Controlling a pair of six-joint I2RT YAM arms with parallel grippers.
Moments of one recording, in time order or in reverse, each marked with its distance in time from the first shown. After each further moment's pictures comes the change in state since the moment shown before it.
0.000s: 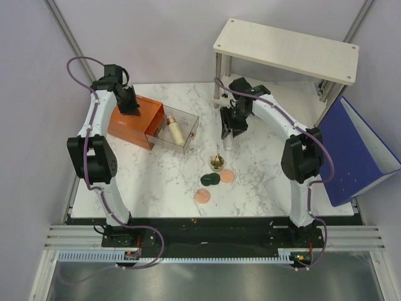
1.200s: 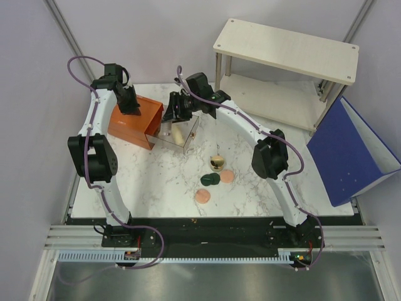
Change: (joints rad) left arm 0.000 0.020 0.032 -0.025 0.011 0.005; right arm 0.243 0.312 0.460 0.514 -0.324 0.372
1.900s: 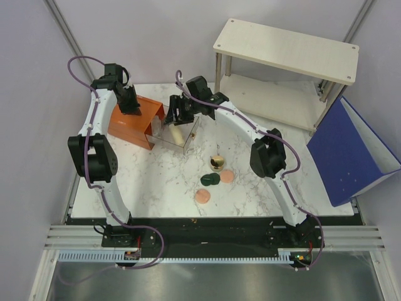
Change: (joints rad) left arm 0.000 0.003 0.003 0.001 0.013 -0.001; right arm -0.007 0.043 0.001 -0.017 0.064 -0.052
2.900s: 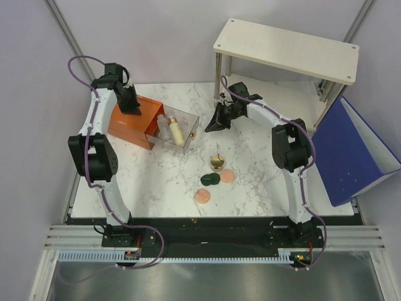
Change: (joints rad) left arm 0.000 0.009 0.013 -0.011 0.000 0.000; right arm -0.291 -0.134 -0.448 -0.035 -0.212 0.139
